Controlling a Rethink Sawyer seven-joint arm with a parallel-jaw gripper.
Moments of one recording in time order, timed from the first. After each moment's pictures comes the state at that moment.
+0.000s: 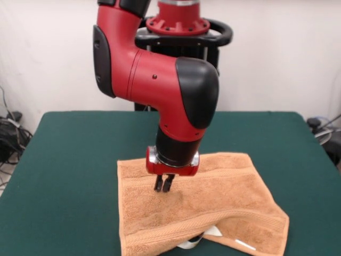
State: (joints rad) arm -0.15 -0.29 -0.17 1.40 -0.03 0.57 1.45
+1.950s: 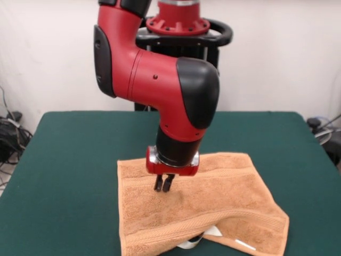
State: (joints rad) arm -0.15 -0.29 -0.17 1.40 -0.03 0.57 1.45
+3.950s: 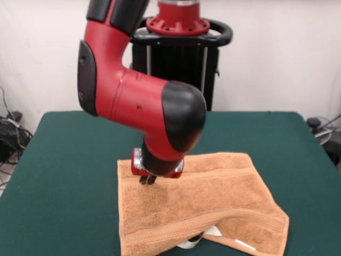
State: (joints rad) arm -0.13 -0.15 -0.27 1.18 -0.03 0.92 1.45
